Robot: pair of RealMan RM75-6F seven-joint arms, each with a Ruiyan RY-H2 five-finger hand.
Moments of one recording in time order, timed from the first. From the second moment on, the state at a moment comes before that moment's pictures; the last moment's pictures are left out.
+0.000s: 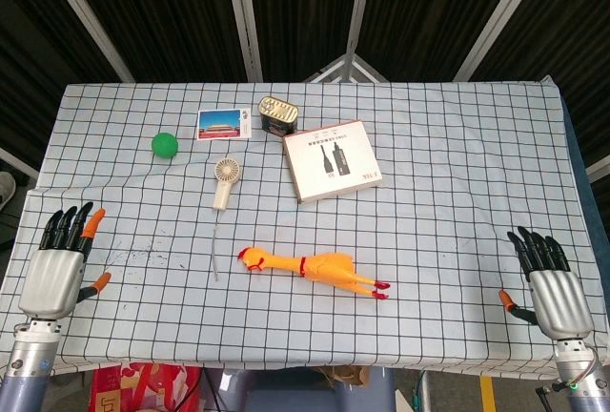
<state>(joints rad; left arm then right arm) -0.29 -1.27 0.12 -1.72 1.41 1.67 0.38 0.10 -1.12 0.04 -1.63 -1.49 1.42 -0.06</state>
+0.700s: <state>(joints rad) -0.36 -1.32 -0.01 -1.76 1.25 1.45 0.54 0.10 -1.12 0.04 -1.64 -1.50 1.42 -0.05</state>
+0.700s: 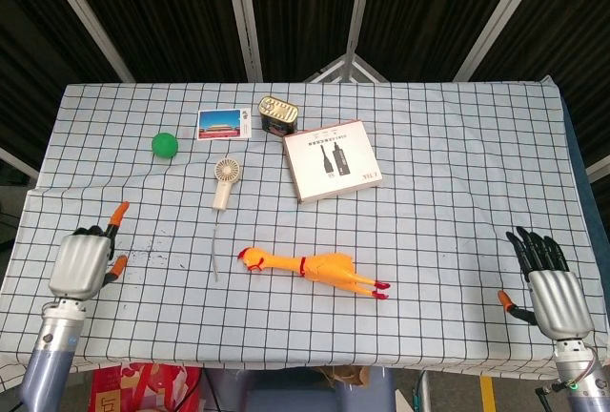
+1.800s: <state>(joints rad) -0.85 -1.74 -0.28 -1.41 0.54 1.13 1.03 0.11 -1.10 0.04 -1.65 -1.50 1.41 0.01</state>
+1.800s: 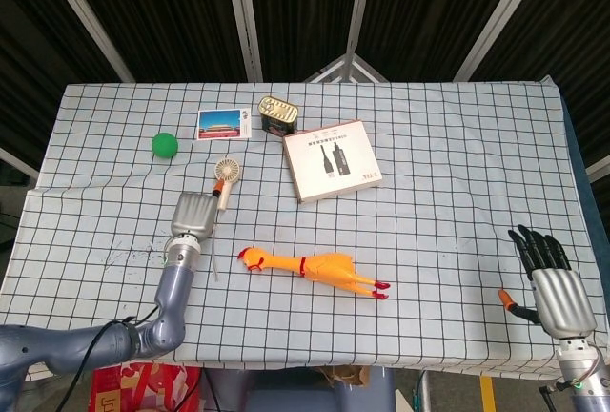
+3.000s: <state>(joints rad) -0.87 -1.79 -0.22 -1.30 0.49 1.09 1.01 0.10 -1.10 0.05 -1.64 -1.50 1.42 0.02</state>
